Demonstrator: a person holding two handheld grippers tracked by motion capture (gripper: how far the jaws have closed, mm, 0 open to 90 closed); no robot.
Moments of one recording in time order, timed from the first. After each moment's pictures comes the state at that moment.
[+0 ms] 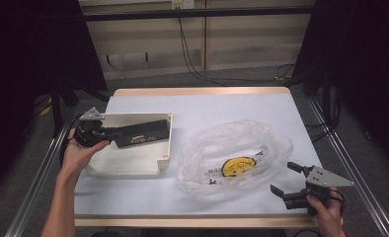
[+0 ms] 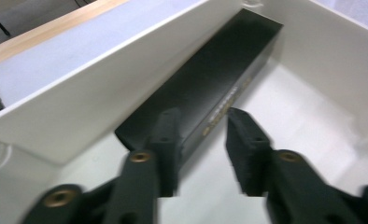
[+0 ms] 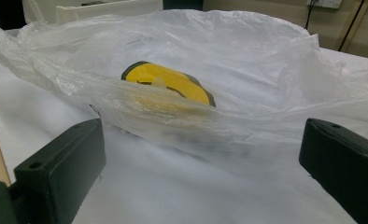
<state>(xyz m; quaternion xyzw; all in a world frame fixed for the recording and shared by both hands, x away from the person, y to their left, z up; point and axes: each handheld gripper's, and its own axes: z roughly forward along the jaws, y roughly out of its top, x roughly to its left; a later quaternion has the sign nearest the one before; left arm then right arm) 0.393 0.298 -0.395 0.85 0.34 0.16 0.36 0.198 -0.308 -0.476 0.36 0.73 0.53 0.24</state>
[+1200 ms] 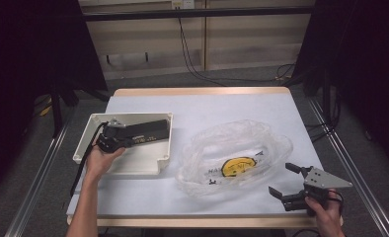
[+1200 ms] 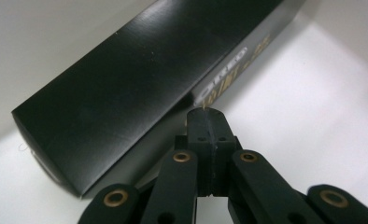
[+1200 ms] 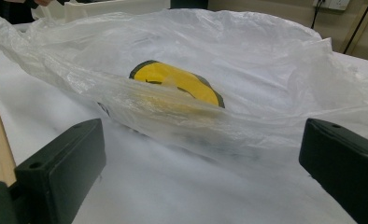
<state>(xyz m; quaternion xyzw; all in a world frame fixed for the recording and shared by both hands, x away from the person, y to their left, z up) 0.411 0.264 -0.453 0.86 0.39 0.14 0.30 0.196 -0.303 -0.474 0.34 0.74 0.52 0.24</state>
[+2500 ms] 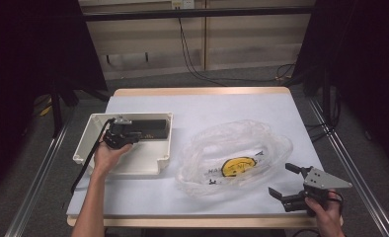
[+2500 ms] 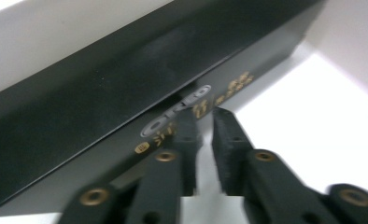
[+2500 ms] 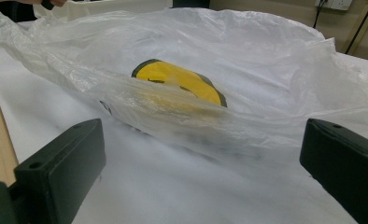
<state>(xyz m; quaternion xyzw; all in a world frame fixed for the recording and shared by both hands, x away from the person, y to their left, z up) 0.419 0.251 -0.451 0.86 0.37 0.15 0.32 0.195 -0.302 -0.474 0.34 0.74 0.52 0.24</state>
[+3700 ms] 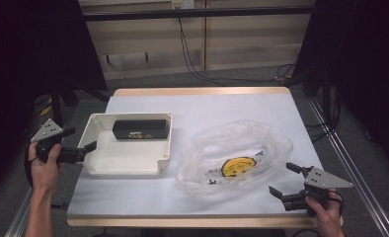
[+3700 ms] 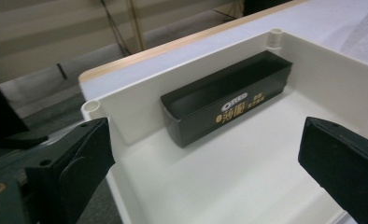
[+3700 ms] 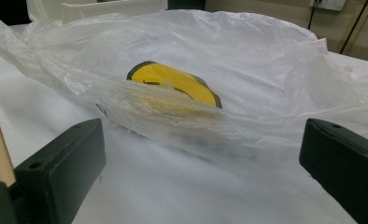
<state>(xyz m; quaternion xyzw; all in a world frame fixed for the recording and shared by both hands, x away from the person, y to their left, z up) 0.336 0.375 -0.388 0.78 0.36 0.26 0.45 0.195 -0.303 -0.474 0.35 0.74 0.52 0.25</state>
